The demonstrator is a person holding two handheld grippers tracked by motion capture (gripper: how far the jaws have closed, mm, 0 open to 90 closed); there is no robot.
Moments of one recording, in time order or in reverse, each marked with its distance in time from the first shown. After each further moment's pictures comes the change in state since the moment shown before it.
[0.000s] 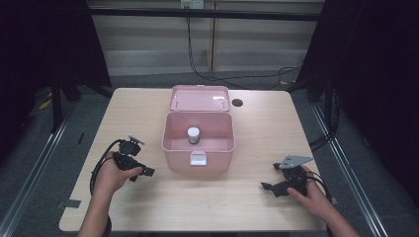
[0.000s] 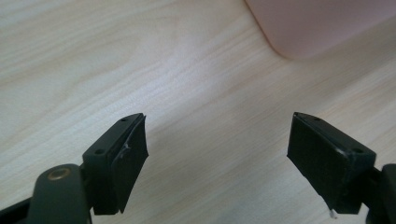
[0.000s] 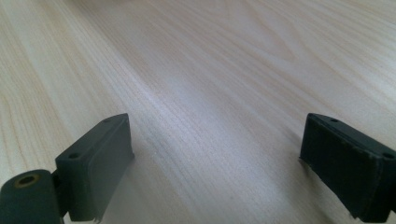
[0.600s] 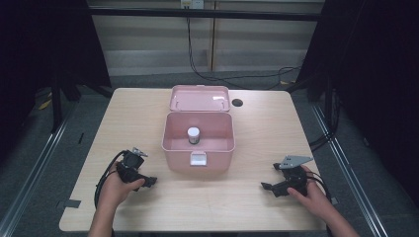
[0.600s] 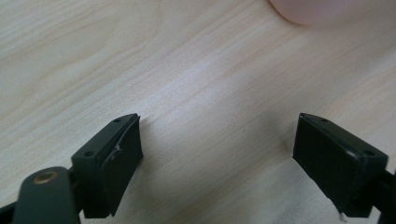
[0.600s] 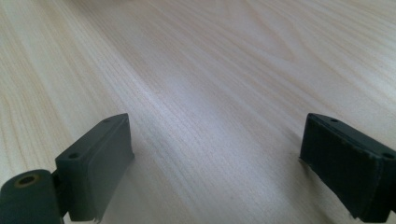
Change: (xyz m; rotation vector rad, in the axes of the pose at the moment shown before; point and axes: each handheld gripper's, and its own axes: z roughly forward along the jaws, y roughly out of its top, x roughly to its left) left arm -0.012 -0.026 0.025 -0.071 0.069 0.112; right arm 0.000 0.000 0.000 0.000 0.000 -0.002
